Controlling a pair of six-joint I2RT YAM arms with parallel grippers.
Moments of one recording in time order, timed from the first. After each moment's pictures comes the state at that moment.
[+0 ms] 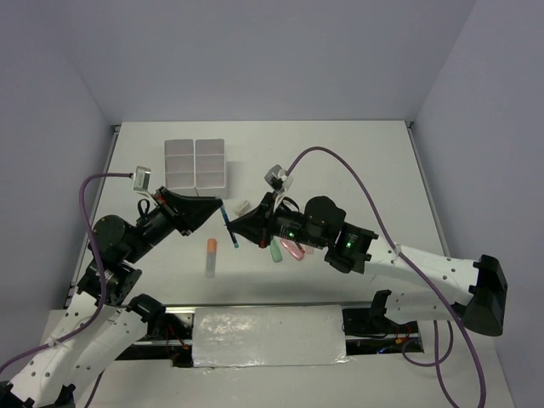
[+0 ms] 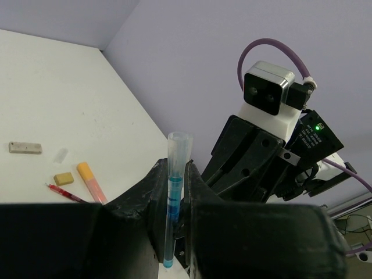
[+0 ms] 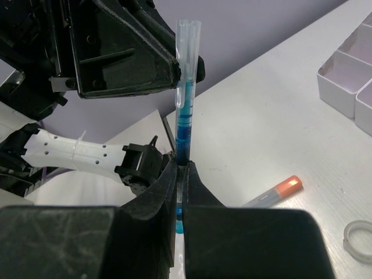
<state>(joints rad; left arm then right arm) -0.48 0.54 0.69 0.02 0.35 -0.84 1.09 1.12 0.90 0.27 -0.12 0.46</state>
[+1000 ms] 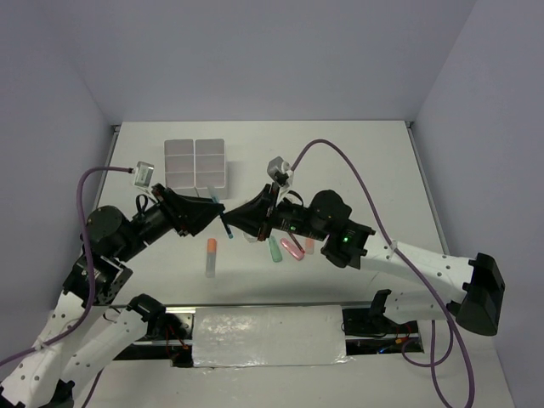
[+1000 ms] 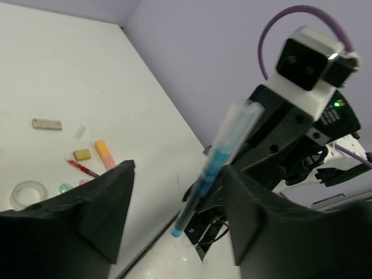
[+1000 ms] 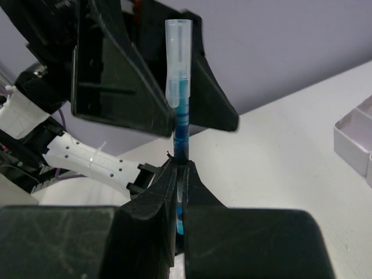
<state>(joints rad) -0.48 0.57 0.86 -0.21 0.32 -0.76 1.05 1.16 0.91 0.44 -0.27 0.43</state>
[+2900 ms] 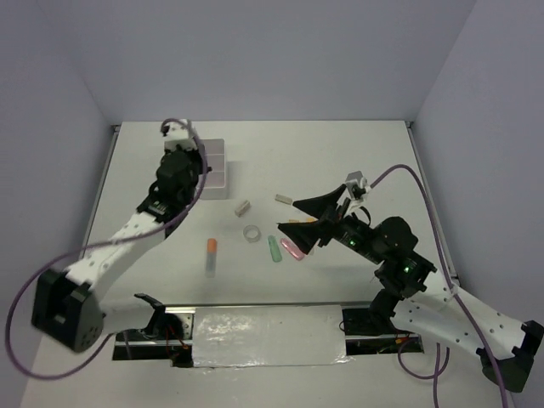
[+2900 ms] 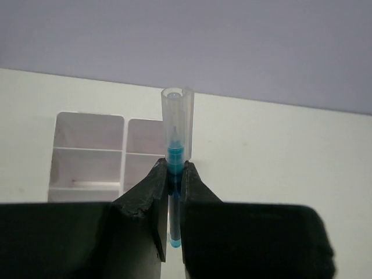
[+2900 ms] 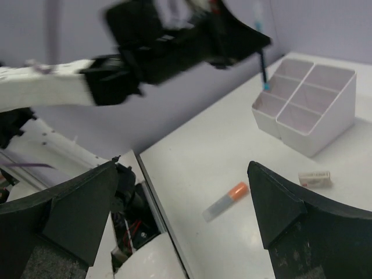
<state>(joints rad) -0.45 1.08 0.86 0.19 -0.42 -0.28 0.86 0.67 0.63 0.22 -0.15 0.48</state>
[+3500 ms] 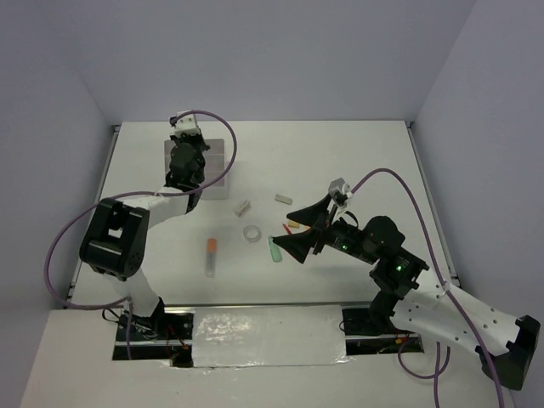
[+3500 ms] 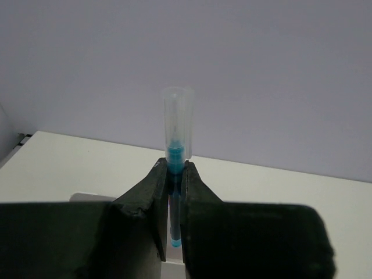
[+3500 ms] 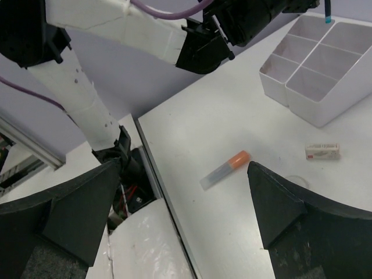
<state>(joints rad) -0.30 1.70 0.96 0.95 -0.47 -0.02 0.86 0.64 0.58 0.18 -0.24 0.43</state>
